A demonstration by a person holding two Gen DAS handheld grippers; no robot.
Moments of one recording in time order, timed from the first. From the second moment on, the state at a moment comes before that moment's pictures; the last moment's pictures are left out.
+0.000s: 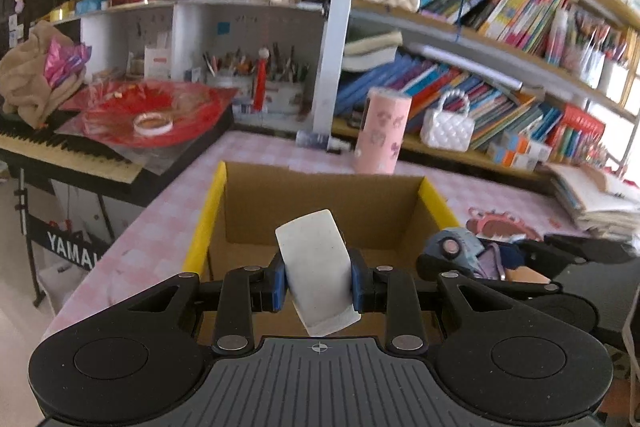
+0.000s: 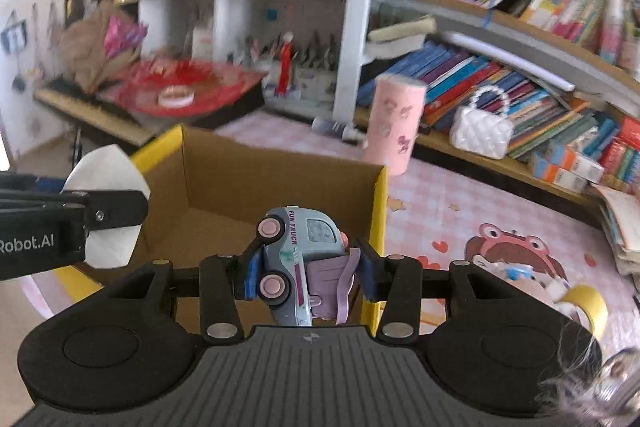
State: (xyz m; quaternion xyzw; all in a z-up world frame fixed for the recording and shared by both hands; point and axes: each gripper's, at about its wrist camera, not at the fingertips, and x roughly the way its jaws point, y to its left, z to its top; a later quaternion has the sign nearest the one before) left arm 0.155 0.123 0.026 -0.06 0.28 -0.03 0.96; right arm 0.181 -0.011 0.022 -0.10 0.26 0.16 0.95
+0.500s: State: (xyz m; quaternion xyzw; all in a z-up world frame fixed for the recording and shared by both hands) left arm 0.209 0.113 -0.014 -0.03 0.35 0.00 0.94; right arm 0.256 0.017 -0.013 -0.26 0.32 0.29 0.86
